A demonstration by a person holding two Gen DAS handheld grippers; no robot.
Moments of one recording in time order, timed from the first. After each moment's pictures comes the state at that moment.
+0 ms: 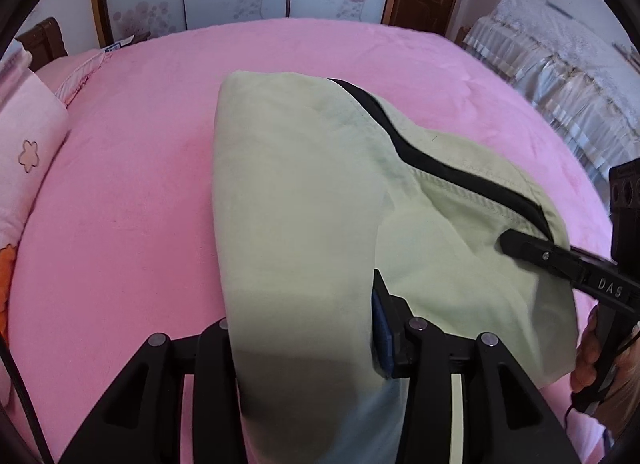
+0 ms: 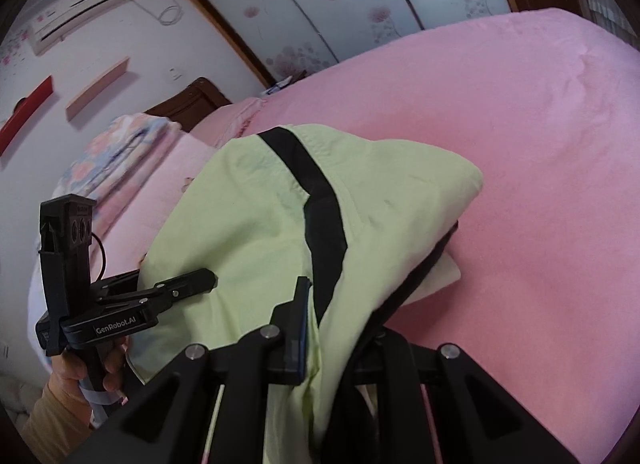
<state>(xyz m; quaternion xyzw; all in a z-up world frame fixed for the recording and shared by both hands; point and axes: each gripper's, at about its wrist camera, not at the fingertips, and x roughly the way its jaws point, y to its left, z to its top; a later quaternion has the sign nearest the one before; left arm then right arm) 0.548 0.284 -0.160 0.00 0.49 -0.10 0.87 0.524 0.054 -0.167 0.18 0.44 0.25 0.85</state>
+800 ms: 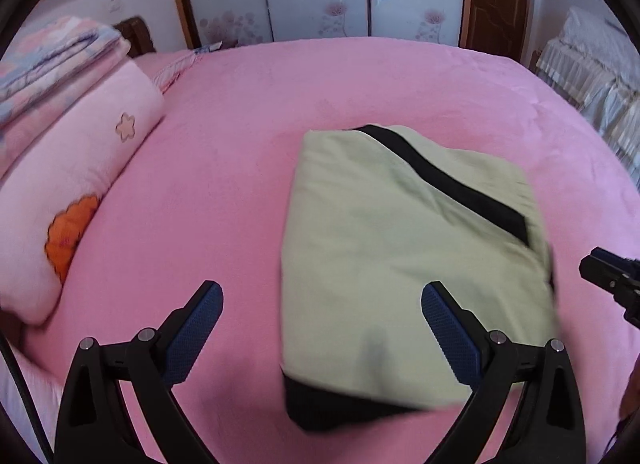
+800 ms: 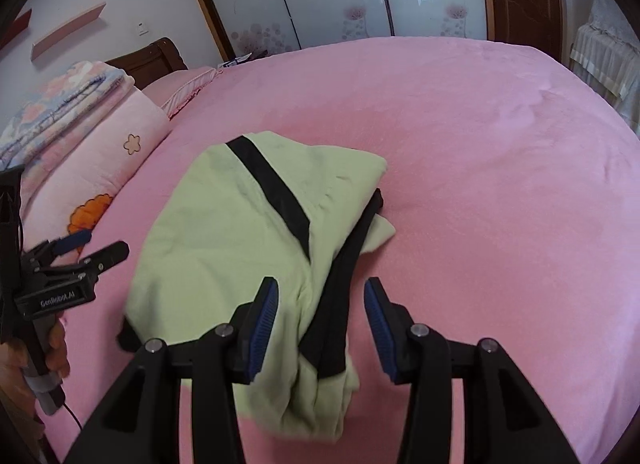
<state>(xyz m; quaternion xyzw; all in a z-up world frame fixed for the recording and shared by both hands) 0.479 0.304 -0.127 0.00 0.45 0.06 0.89 0.452 0.028 -0.121 0.07 0.45 0.16 0.88</state>
